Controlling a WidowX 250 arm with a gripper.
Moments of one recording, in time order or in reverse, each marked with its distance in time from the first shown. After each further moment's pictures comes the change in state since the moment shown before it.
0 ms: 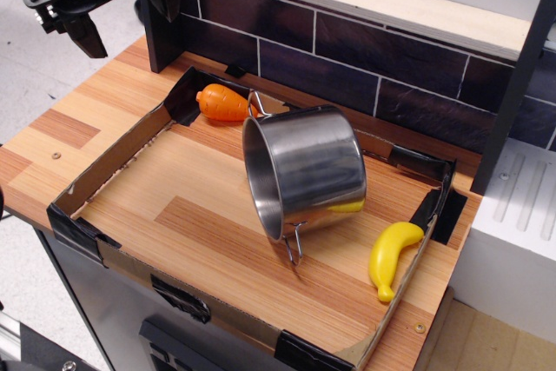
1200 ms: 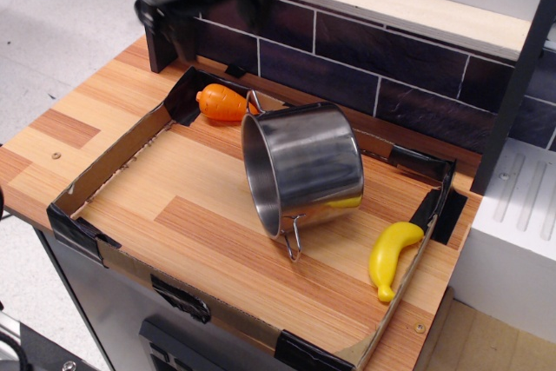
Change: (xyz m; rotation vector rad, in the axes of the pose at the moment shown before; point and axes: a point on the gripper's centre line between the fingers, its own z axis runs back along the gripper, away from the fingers) arm -0.046 -0.056 -0.020 0.110 0.015 -0.073
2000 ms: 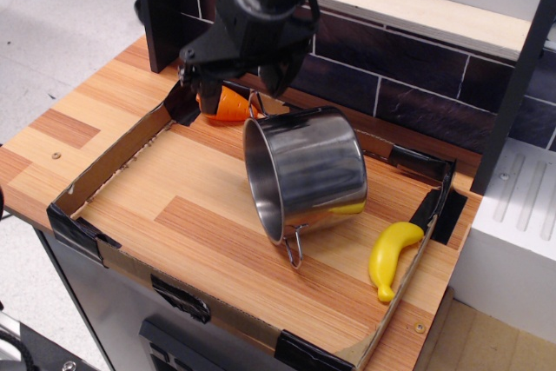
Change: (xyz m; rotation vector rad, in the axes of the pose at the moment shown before) arm -0.026 0.002 -0.039 0.092 -0.013 -0.142
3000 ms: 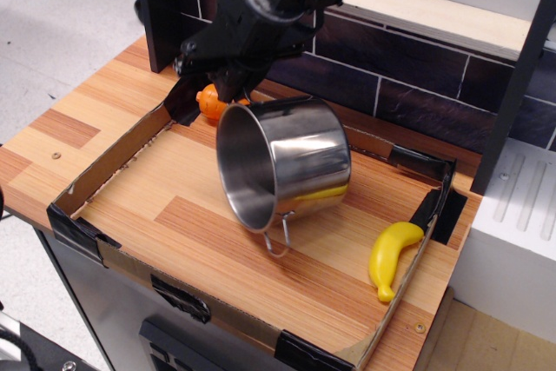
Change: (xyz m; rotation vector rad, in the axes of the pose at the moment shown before) arm 0.005 0.004 0.009 0.140 -0.081 0.002
